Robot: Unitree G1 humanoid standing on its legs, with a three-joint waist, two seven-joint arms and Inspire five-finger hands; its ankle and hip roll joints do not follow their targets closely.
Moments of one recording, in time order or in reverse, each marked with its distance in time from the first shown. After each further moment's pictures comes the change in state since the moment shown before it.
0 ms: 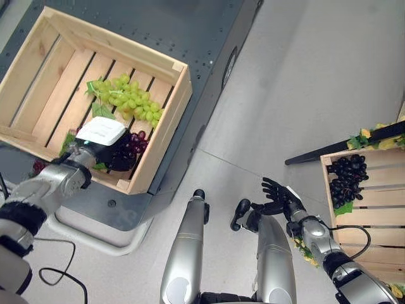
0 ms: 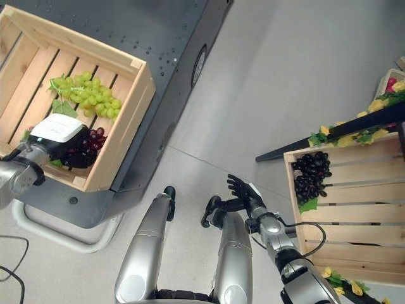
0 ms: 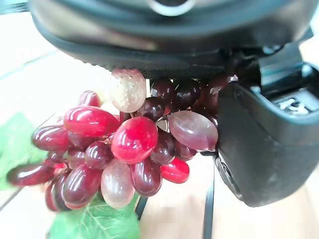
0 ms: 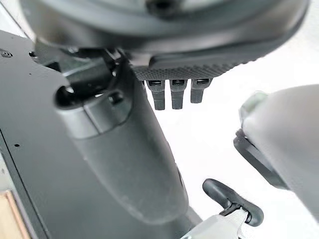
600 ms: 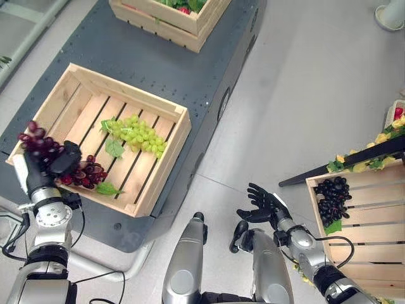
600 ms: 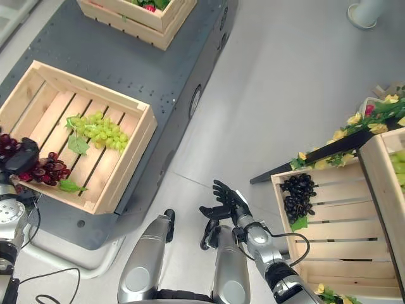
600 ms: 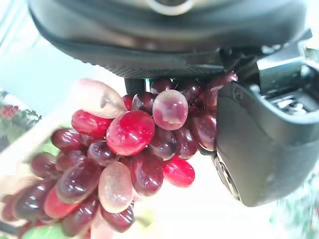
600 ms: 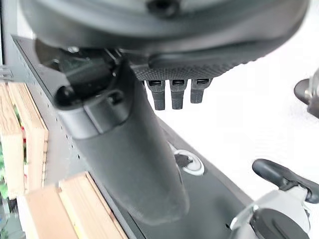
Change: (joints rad) left arm 0.192 -0.313 0.651 0.218 -0.802 -0.120 0.048; right arm 0.099 0.063 -0.020 -0.192 -0.010 0.050 -0.047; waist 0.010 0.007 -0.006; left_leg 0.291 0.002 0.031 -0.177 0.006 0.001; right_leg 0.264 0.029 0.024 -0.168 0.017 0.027
